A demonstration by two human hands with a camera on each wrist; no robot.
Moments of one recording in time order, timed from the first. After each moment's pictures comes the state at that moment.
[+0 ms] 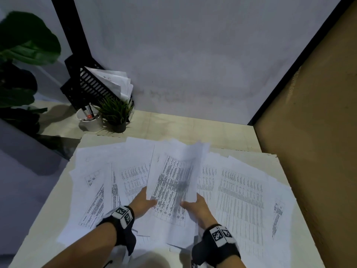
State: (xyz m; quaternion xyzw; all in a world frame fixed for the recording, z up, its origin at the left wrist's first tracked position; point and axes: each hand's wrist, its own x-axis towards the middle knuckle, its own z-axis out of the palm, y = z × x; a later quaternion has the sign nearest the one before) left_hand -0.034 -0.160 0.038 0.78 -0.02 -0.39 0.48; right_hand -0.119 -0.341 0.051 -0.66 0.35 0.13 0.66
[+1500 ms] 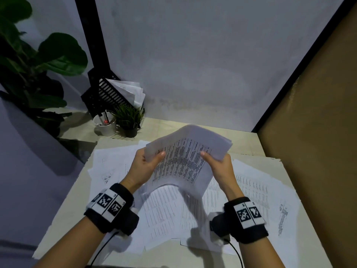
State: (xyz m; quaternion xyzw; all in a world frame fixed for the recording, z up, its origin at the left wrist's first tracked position) left_hand -0.029 -0.140 0.195 0.69 -0.18 -0.08 0.69; right_hand -0.091 -0.340 0.194 -0.70 0.15 -0.16 0.68
